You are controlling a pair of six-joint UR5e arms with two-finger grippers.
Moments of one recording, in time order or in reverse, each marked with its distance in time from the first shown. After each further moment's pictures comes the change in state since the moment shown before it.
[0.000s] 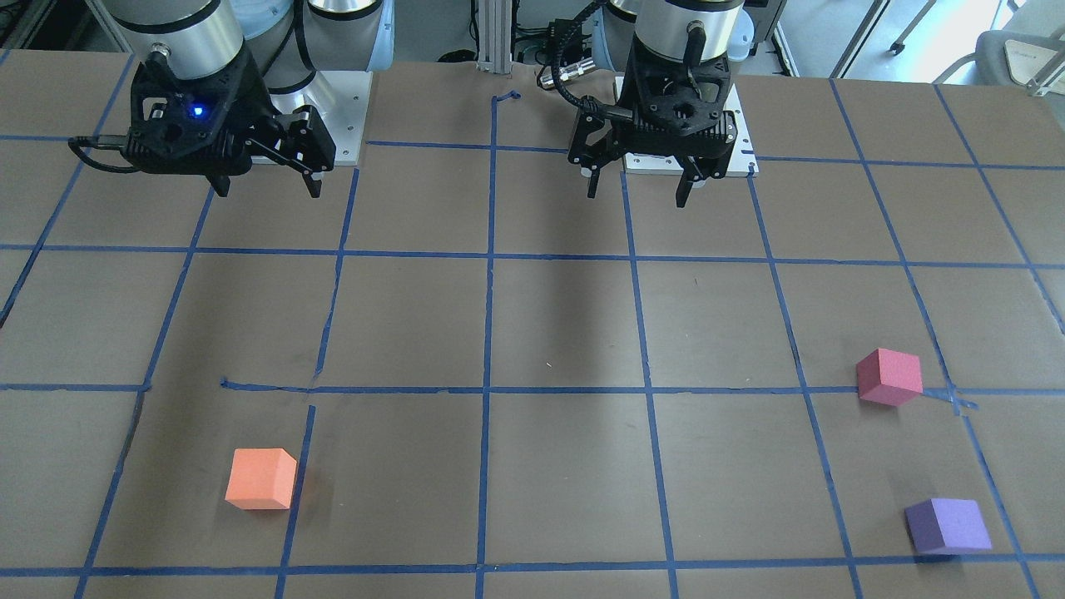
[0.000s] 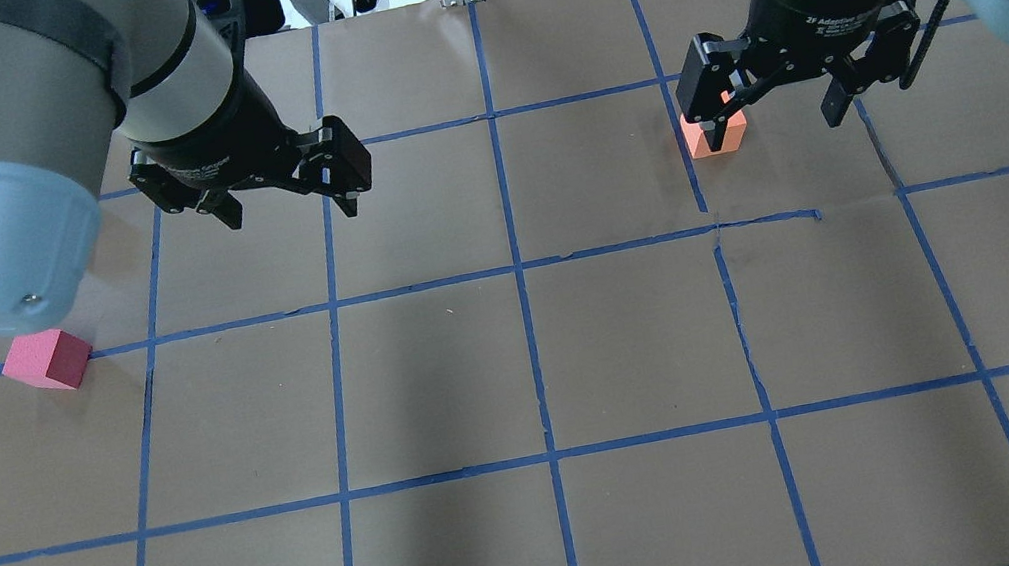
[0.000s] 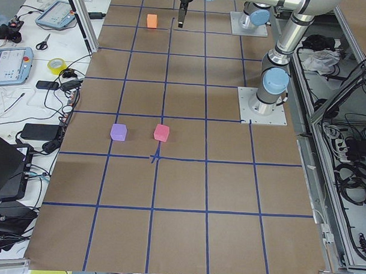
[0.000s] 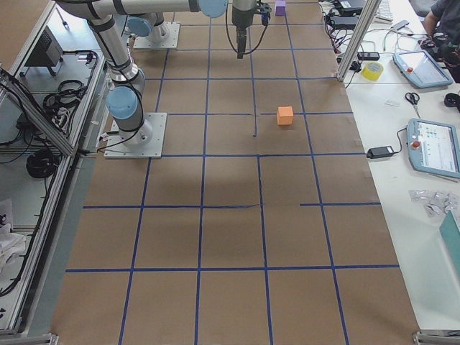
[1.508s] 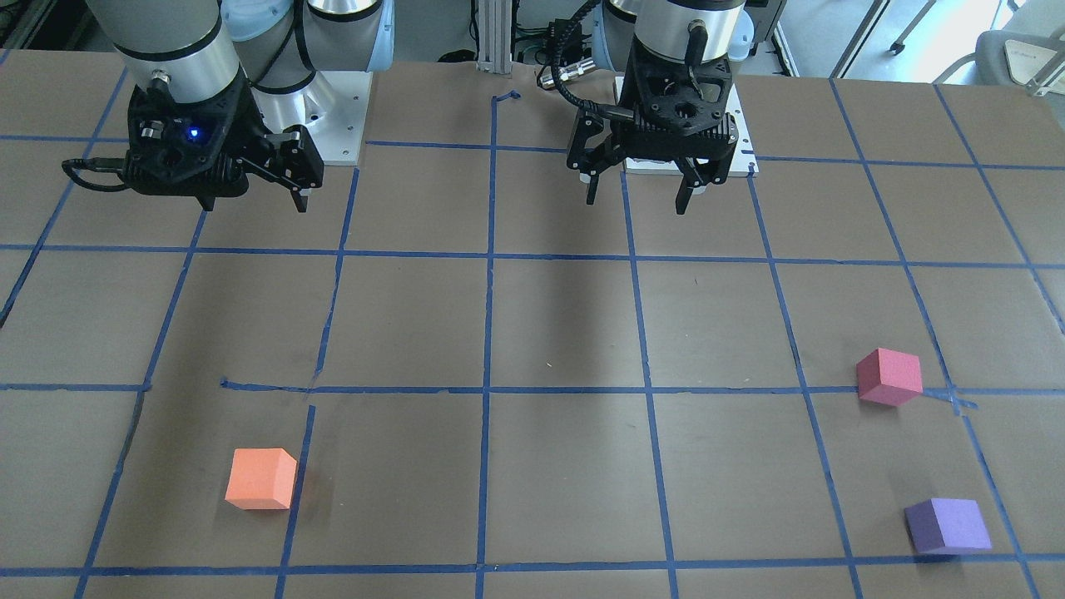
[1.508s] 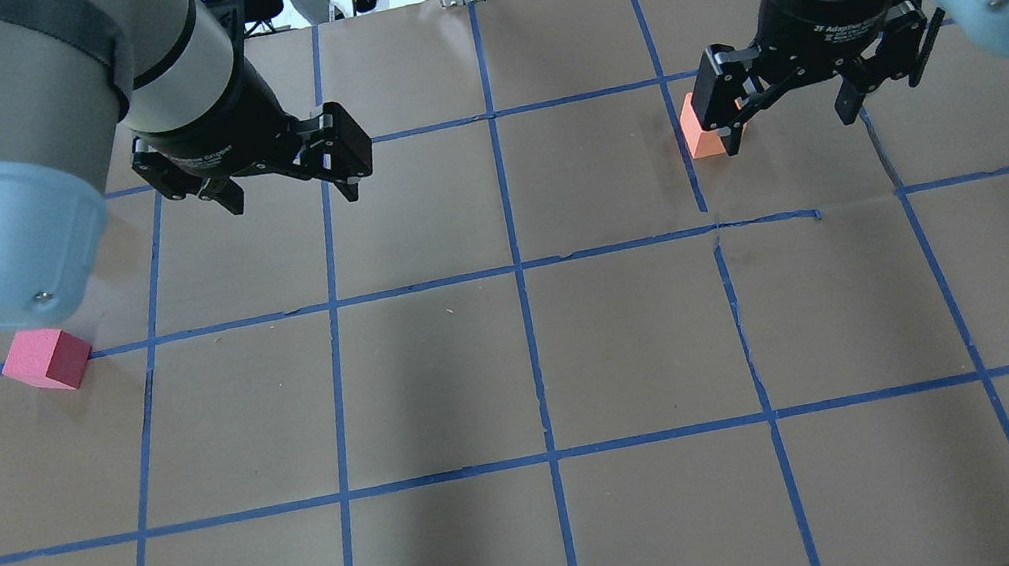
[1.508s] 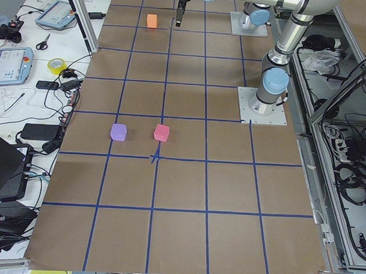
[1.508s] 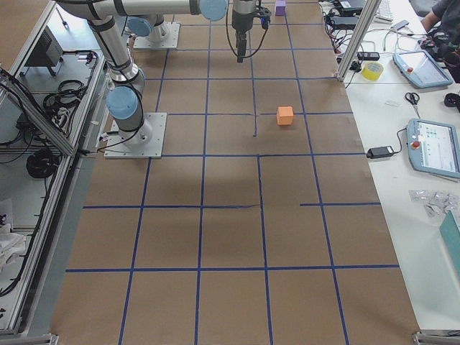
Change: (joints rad) left arm 0.000 -0.005 0.000 0.043 -0.001 -0.003; right arm -0.008 0.034 0.017 -0.044 -0.059 -0.047
